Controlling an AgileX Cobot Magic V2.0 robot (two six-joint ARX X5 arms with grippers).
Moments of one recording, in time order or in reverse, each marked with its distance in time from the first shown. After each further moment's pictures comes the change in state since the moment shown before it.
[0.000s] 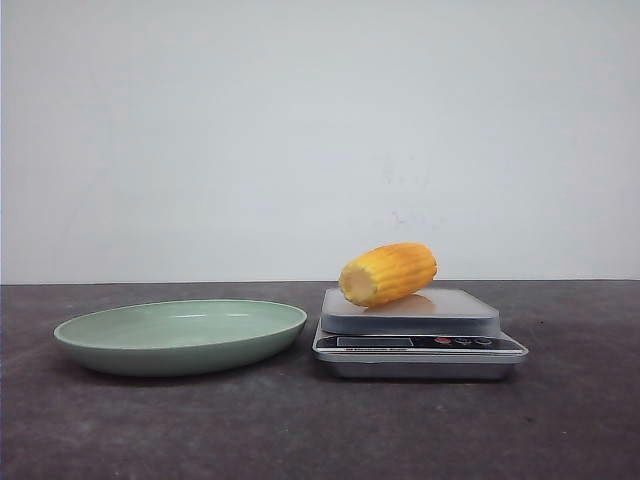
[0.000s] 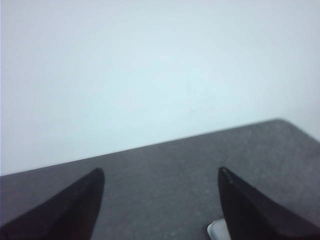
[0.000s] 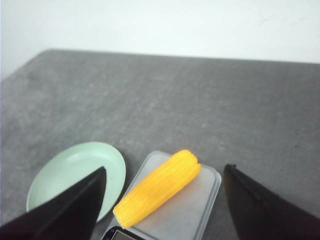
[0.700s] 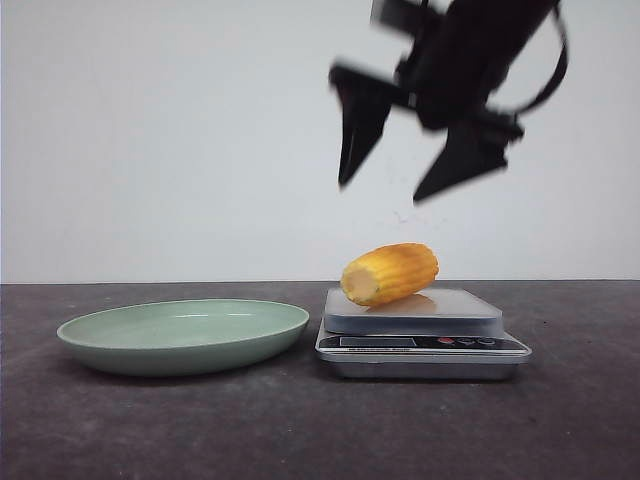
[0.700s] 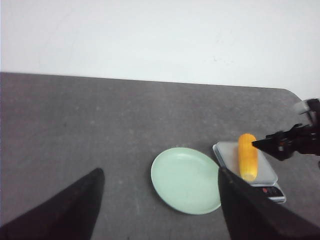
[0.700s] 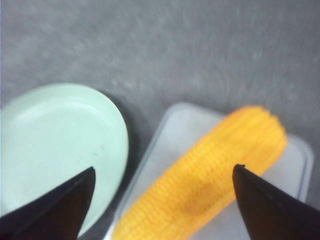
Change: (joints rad) left arm 0.001 -0.421 -0.106 -0.517 -0.008 -0.271; right arm 0.249 0.611 0.015 0.287 0.223 0.136
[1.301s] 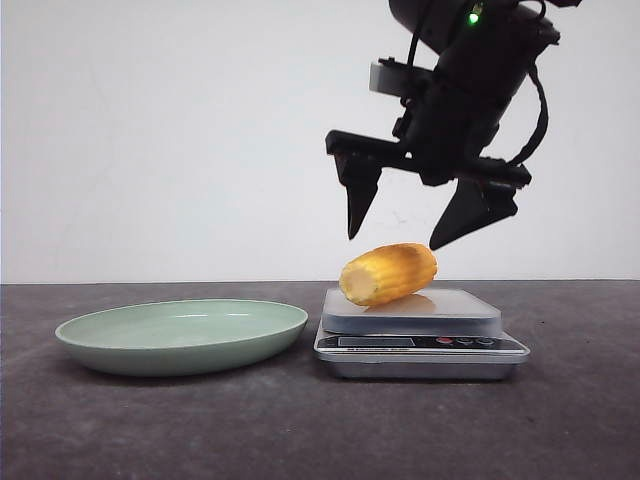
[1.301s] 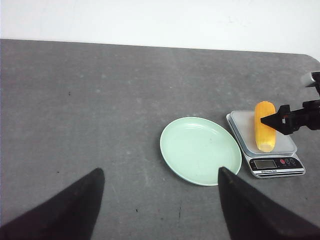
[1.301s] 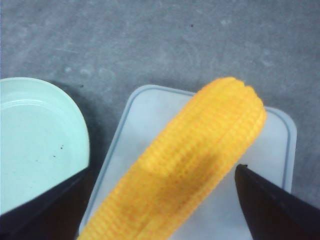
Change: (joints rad) left arm 0.001 -0.029 -0.135 0.005 0.000 -0.014; right arm 0.002 0.074 0.001 0.005 0.088 0.091
